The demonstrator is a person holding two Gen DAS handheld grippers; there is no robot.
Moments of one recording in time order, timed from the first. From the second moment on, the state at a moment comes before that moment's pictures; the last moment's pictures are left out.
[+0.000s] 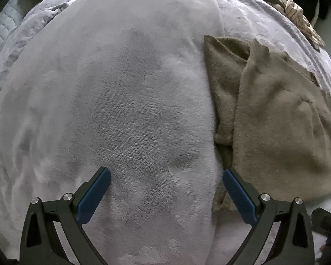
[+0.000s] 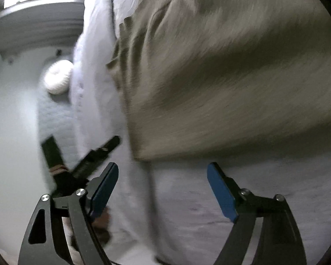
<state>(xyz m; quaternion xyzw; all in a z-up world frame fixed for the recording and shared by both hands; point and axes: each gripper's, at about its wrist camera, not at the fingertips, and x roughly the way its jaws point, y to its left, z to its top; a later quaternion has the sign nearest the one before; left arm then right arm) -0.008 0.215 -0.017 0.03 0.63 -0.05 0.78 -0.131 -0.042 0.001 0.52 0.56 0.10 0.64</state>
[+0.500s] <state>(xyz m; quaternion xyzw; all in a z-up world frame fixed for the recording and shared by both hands) -0.009 0.225 -0.006 0.02 0.64 -0.06 0.77 -0.116 -0.016 -0.029 0.62 0.50 0.08 0.59</state>
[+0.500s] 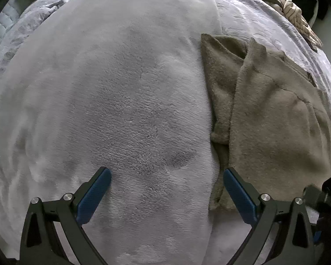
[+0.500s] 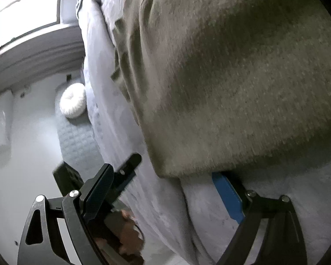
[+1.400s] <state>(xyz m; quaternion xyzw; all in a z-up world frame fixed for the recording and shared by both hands) 0.006 0.264 0.007 -0.06 0.64 -0.08 0.76 -0.107 -0.010 -0.043 0.68 0.45 0.07 0.58</state>
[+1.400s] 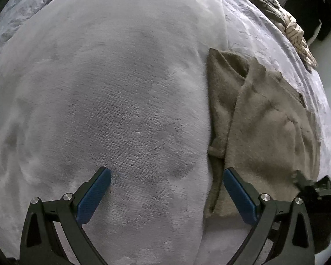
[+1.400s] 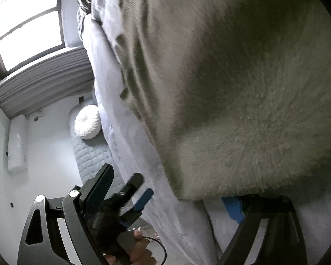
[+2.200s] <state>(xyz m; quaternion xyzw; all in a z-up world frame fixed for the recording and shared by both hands) 0.045 0.203 -0.013 -0.27 0.65 -0.27 0.66 -0.091 -0.052 0.030 0.59 0.43 0.12 0.67</state>
